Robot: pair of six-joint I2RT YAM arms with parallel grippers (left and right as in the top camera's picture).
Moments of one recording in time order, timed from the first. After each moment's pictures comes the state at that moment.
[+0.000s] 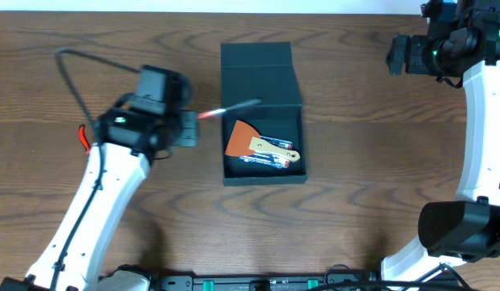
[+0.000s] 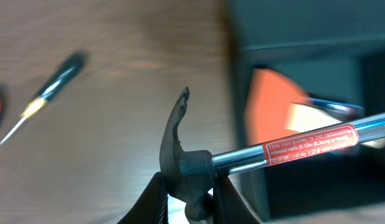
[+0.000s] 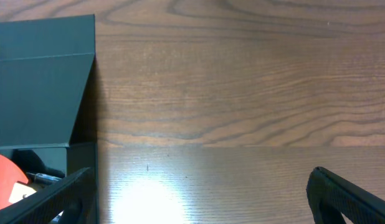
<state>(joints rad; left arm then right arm) -0.32 1.41 1.27 -0.95 0.01 -0.22 -0.15 1.82 2.01 -1.25 -0.11 -0.06</state>
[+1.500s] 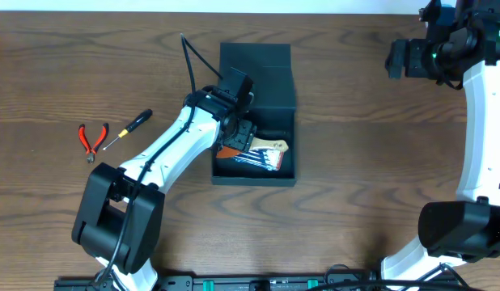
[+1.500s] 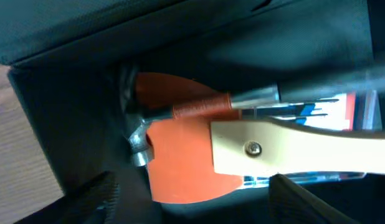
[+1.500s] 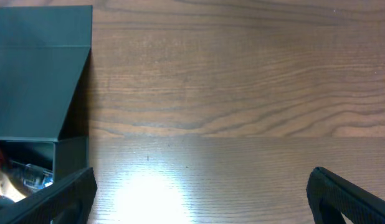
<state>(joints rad) -0.50 1.84 1.34 -0.80 0.03 -0.14 -0.15 1.82 2.01 -1.28 -0.11 -0.07</state>
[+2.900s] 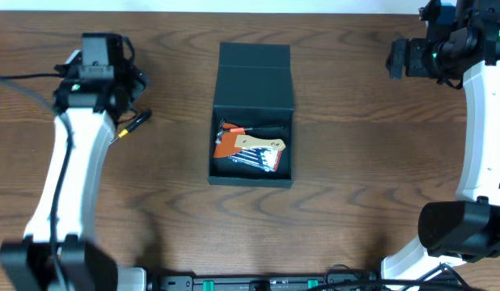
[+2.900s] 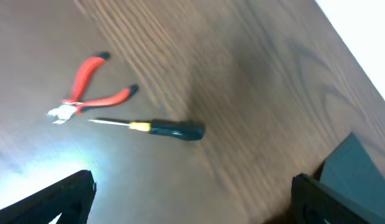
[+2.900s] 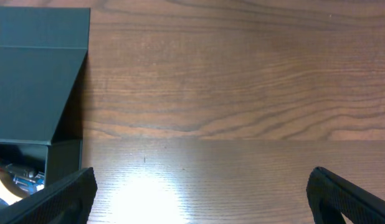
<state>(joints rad) -0.01 1.58 1.40 -0.85 -0.24 -0.87 -0.15 1.82 2.01 -1.27 -0.10 -0.08</state>
